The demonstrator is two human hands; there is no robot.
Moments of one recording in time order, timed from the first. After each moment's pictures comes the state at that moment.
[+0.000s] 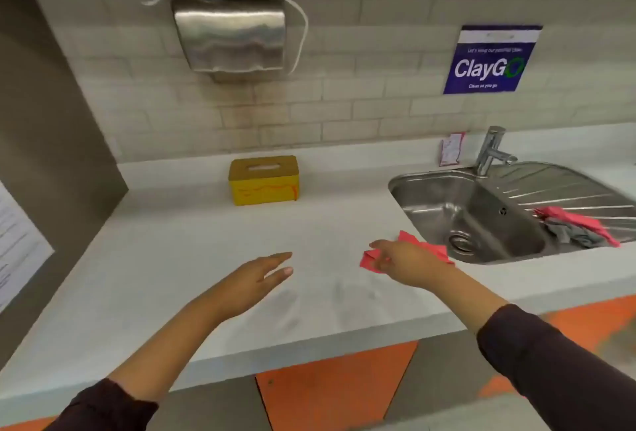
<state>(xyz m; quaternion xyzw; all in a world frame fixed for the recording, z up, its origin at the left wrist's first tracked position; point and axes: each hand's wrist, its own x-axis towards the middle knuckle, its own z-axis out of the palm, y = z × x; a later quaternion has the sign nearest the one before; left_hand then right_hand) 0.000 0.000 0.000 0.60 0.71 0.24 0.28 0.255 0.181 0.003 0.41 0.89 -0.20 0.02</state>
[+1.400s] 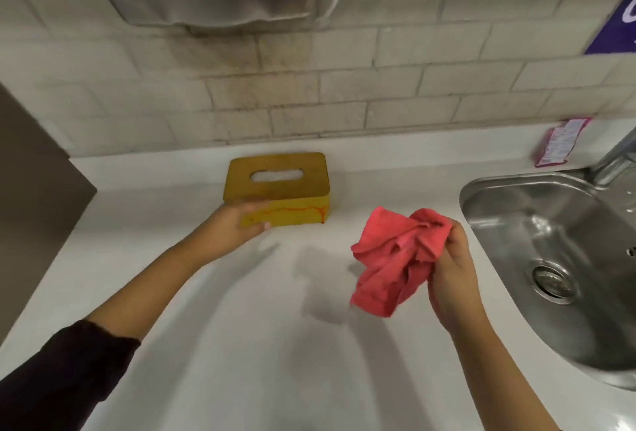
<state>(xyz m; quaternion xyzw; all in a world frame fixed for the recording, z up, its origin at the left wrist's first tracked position) -0.216 0.230 -0.022 0.54 0.77 0.26 0.23 0.105 0.325 -0.020 0.36 0.53 -0.62 -0.46</state>
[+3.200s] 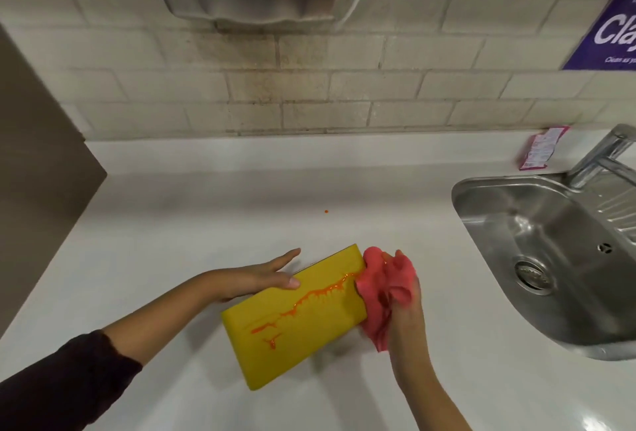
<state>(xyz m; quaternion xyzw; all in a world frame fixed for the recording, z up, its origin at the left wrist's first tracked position) -0.160 0.162 -0.037 0.45 0.59 0.17 0.65 0.092 0.212 -0.059 0.43 0.64 -0.49 -0.41</state>
